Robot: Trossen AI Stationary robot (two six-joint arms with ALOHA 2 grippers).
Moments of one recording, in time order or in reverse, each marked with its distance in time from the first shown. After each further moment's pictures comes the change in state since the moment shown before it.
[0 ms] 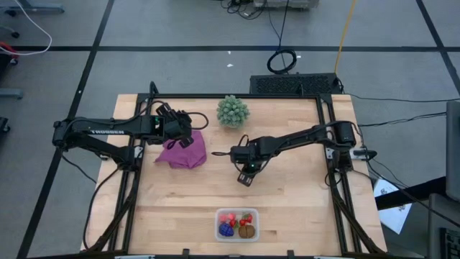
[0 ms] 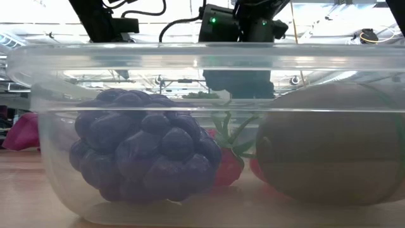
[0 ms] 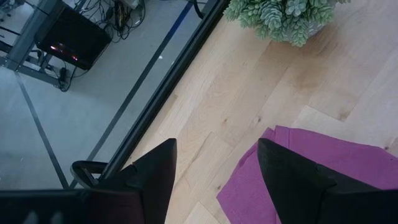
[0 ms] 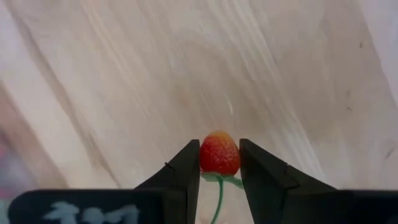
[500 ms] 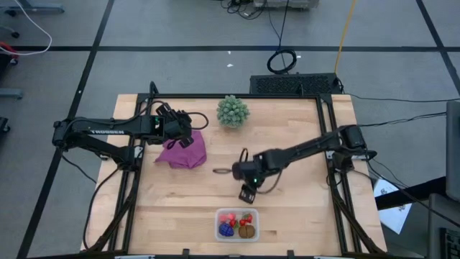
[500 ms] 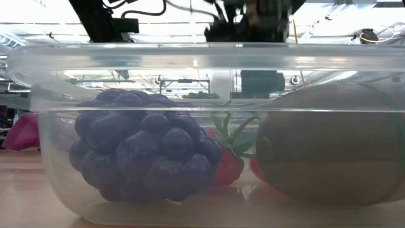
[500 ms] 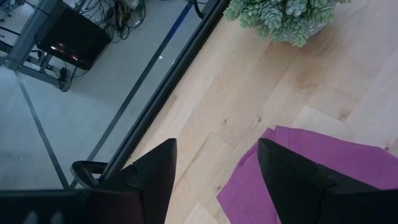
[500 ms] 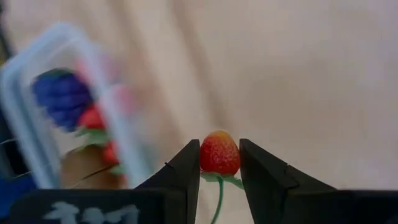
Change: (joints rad) left arm 0.000 0.000 0.000 0.000 -0.001 0.001; right arm 0.147 -0.080 0.000 0.075 -0.102 0.130
